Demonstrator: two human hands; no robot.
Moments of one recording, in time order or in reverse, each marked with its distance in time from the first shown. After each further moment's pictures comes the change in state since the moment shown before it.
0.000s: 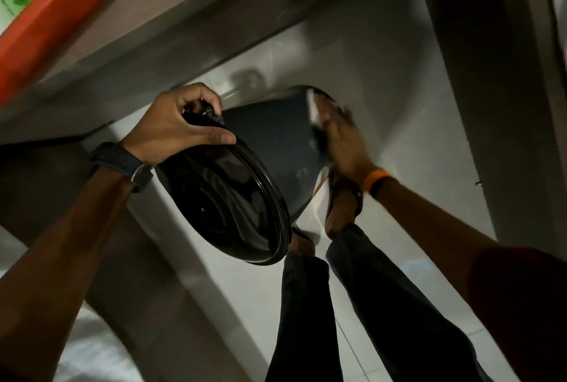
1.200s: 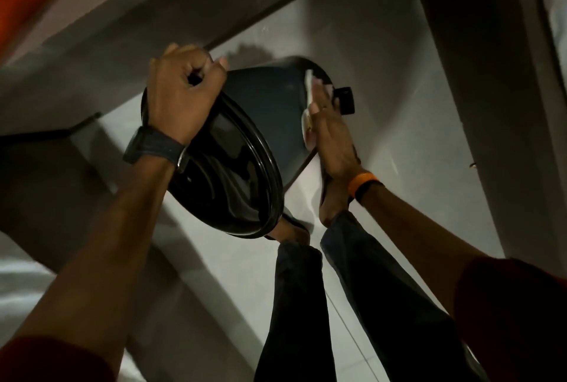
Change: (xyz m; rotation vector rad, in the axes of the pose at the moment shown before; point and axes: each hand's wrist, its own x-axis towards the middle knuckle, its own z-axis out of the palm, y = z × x) left_hand 0.022 0.023 0.050 0.280 0.502 0.079; right_hand -0.033 -0.007 0.007 0.434 0.080 0.120
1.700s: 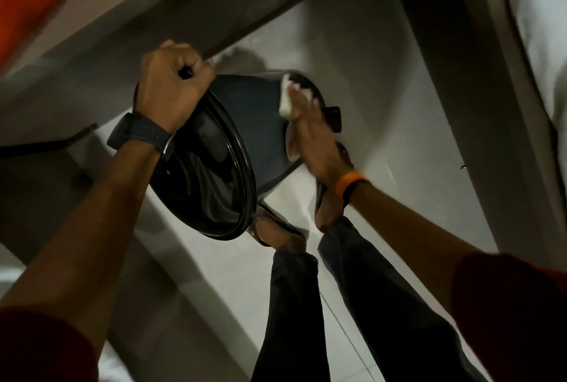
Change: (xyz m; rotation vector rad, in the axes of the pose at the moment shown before) left_hand 0.020 -0.002 -0.001 0.044 -0.073 0.076; right_hand 0.001 -0.010 0.005 -0.193 -0.042 -0.170
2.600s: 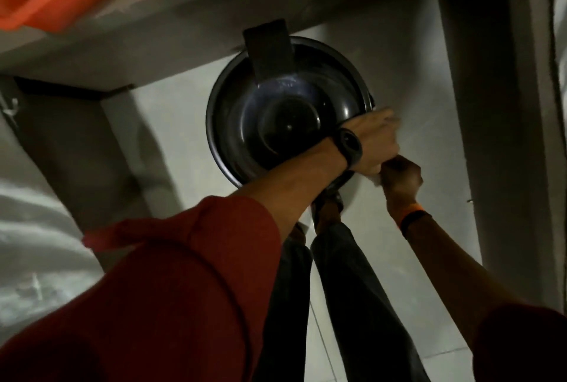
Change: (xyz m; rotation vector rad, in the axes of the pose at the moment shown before) left_hand -0.036 0.133 0.135 0.851 -0.853 0.822; right_hand -0.048 0.078 -0.042 0.035 0.414 0.647
